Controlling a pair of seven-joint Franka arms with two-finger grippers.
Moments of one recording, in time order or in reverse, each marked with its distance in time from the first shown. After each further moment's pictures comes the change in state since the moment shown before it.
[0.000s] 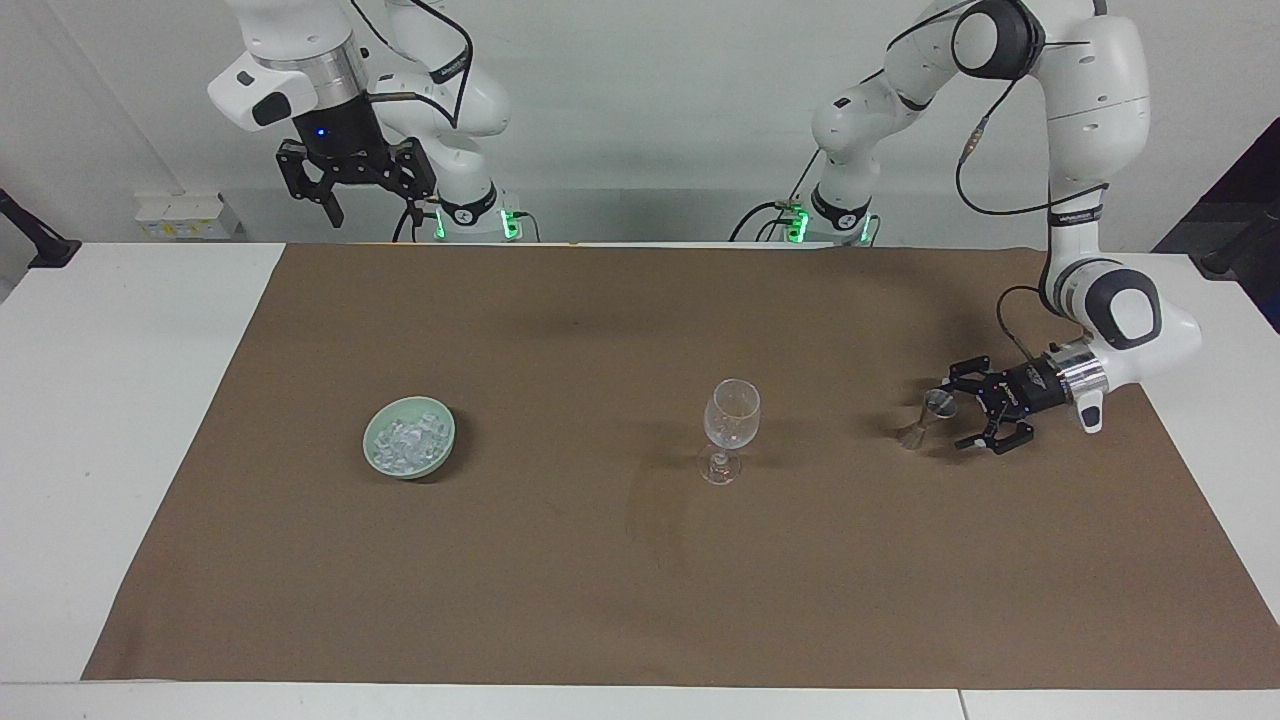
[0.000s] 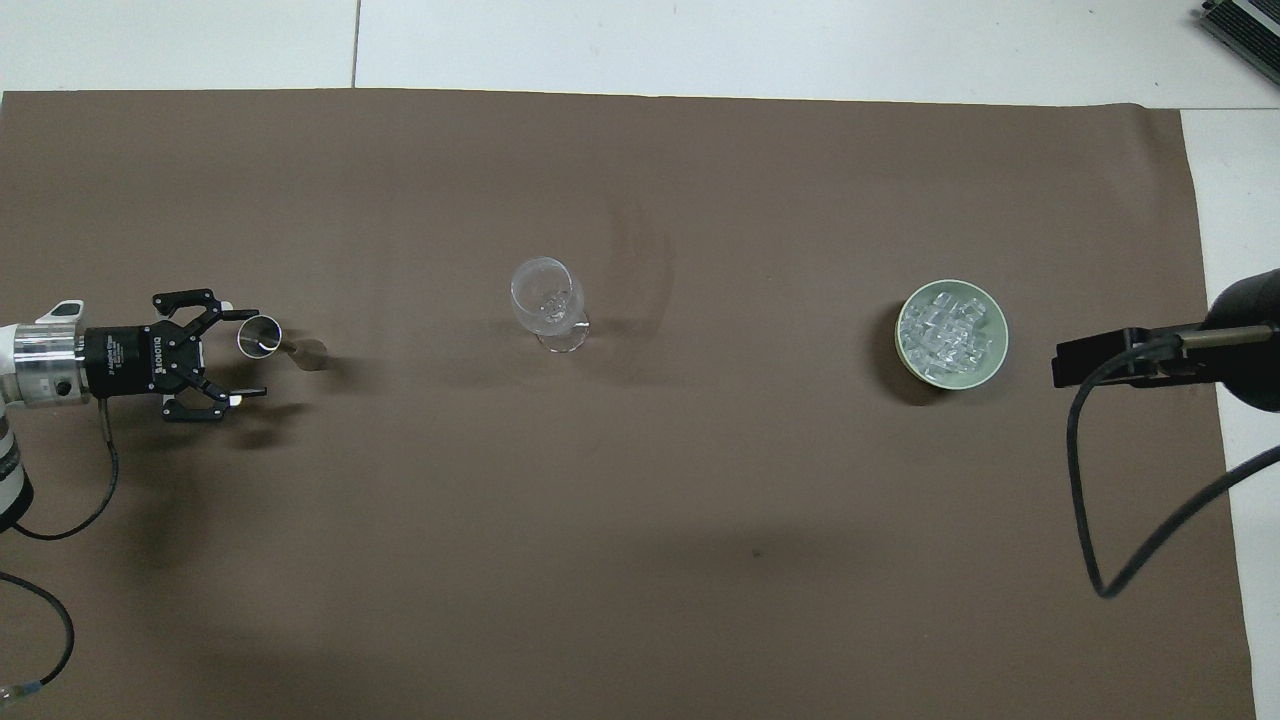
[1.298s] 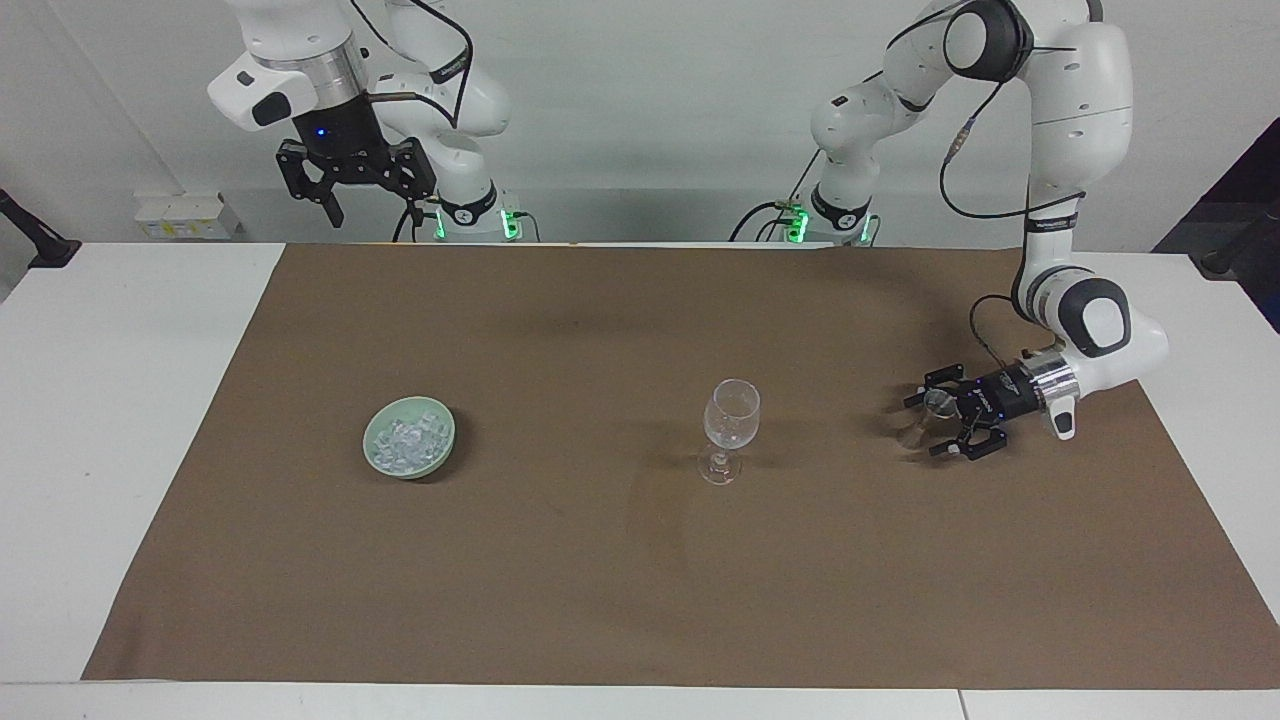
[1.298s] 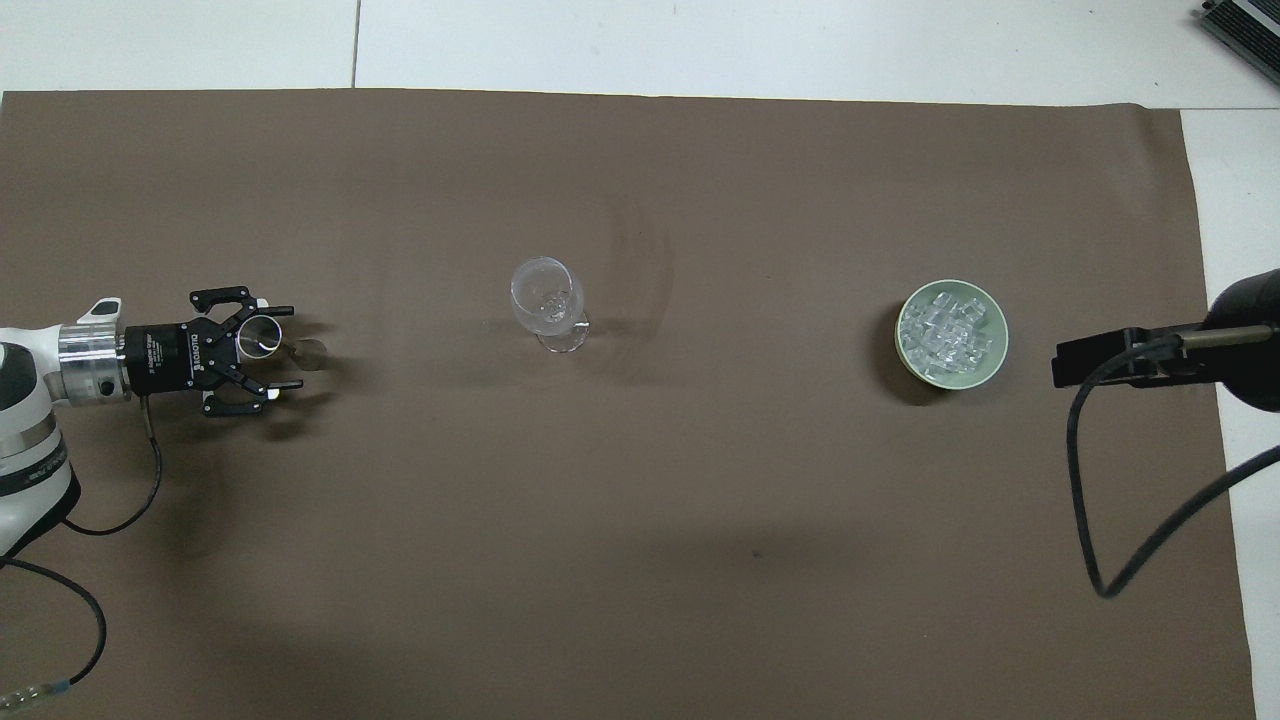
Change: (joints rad) left arm -0.044 0.000 -0.003 -0.033 -0.073 0.040 0.058; right arm 0.000 0.000 0.000 0.000 0.000 0.000 0.000
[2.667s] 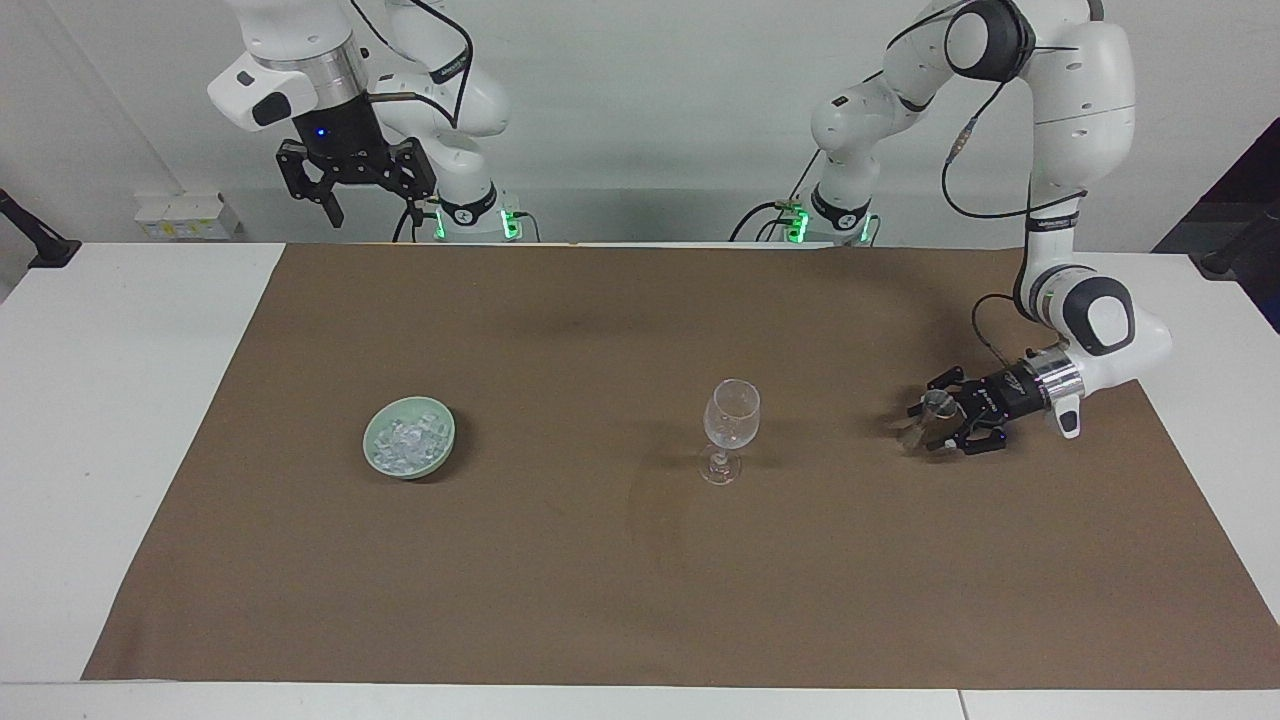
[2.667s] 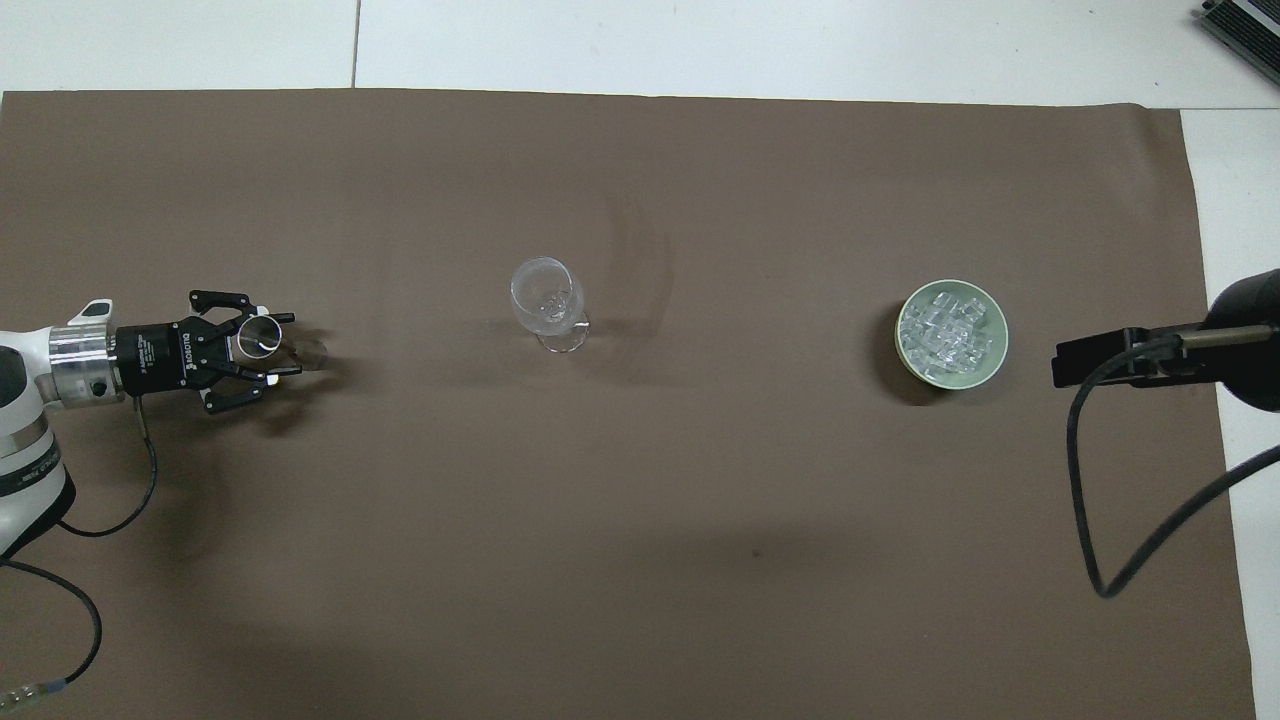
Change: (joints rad) left arm 0.009 -0.002 0.007 0.000 -0.023 -0.007 0.000; right arm 0.000 0.000 0.000 0.000 0.000 0.000 0.000
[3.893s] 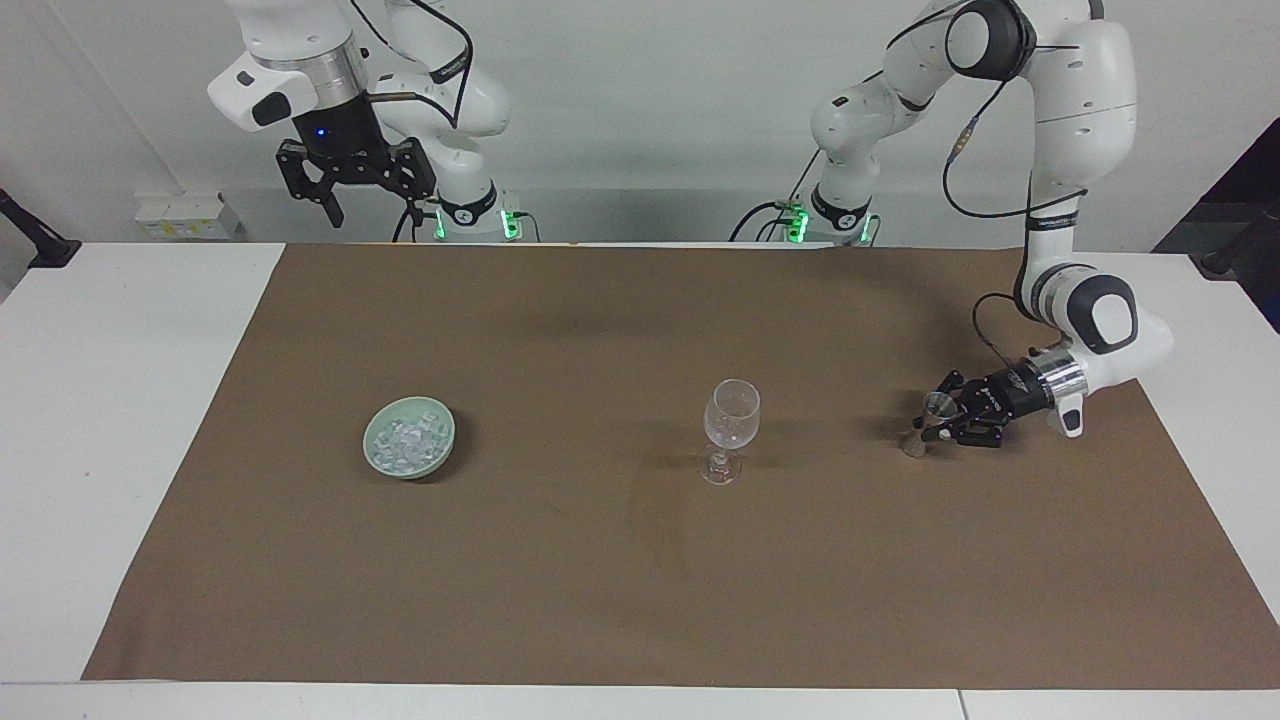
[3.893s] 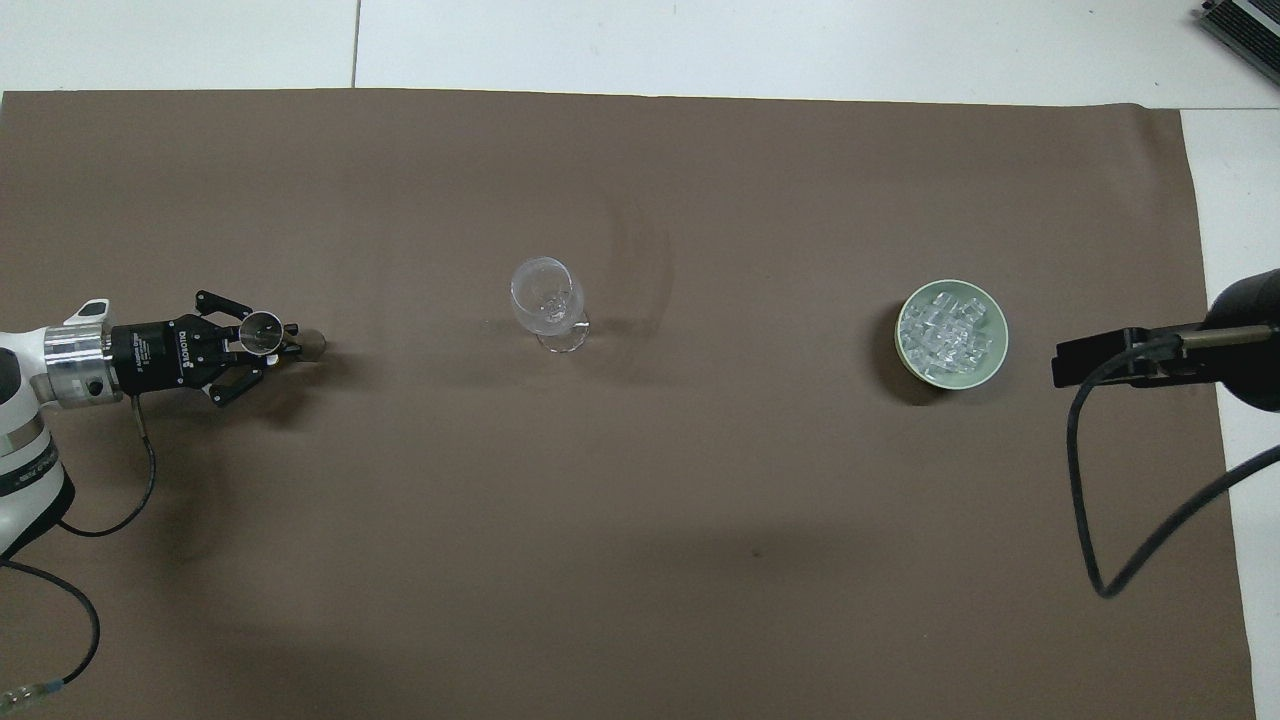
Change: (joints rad) left arm 0.002 -0.003 0.001 0.000 -0.021 -0.011 0.000; right arm 0.000 0.000 0.000 0.000 0.000 0.000 0.000
